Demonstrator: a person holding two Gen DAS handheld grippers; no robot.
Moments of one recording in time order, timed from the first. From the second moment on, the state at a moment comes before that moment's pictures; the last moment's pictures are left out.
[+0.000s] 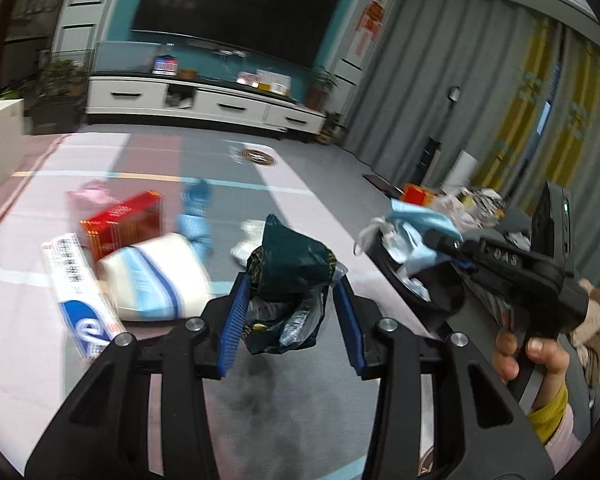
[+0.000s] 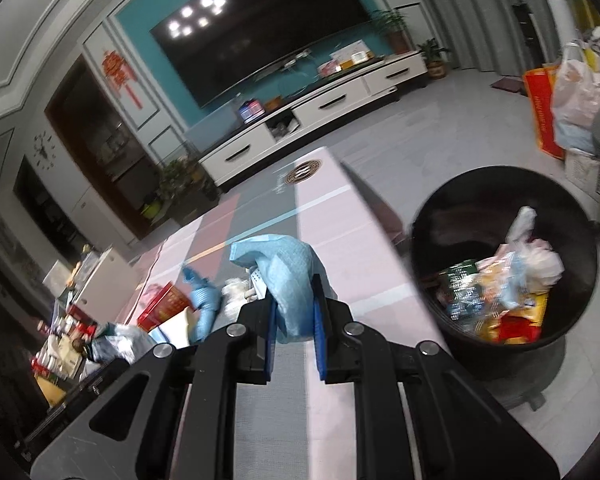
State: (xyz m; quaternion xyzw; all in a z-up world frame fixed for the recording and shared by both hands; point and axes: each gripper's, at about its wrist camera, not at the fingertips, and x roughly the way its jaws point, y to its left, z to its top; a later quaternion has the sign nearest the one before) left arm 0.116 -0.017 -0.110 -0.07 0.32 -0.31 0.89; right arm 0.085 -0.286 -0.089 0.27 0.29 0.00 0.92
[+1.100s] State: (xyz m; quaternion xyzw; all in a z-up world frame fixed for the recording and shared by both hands) left arm 0.142 -0.271 -0.144 -0.02 0.39 -0.43 0.81; right arm 0.020 -0.447 -0.115 0.35 0.28 -0.15 0.88
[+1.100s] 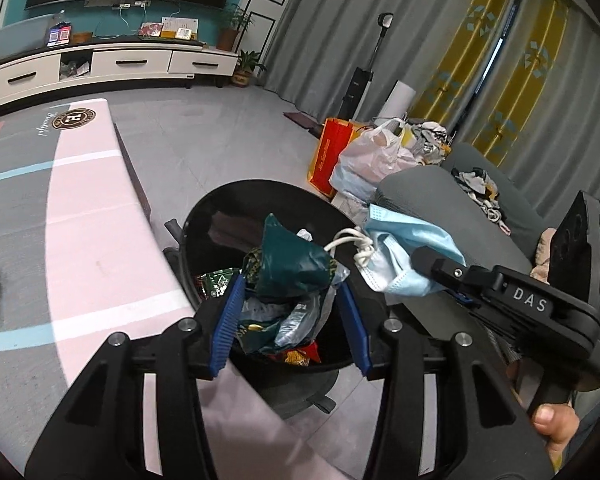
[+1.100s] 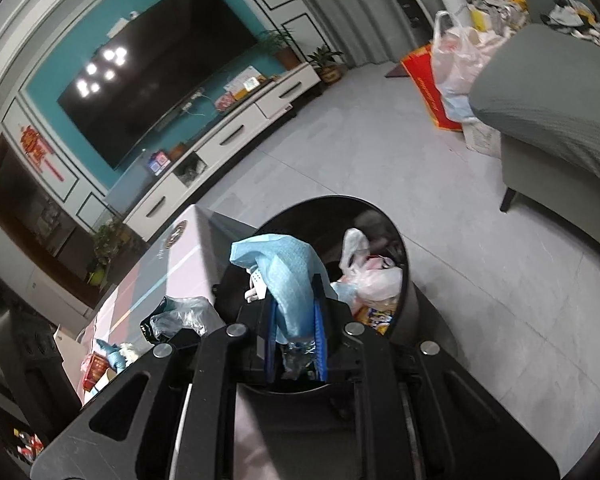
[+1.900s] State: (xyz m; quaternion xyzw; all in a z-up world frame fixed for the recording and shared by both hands) left arm 0.105 -0.203 -0.138 0.01 0.36 -0.42 0.83; right arm 0.049 -0.424 -0.122 0.35 0.32 -0.13 0.87
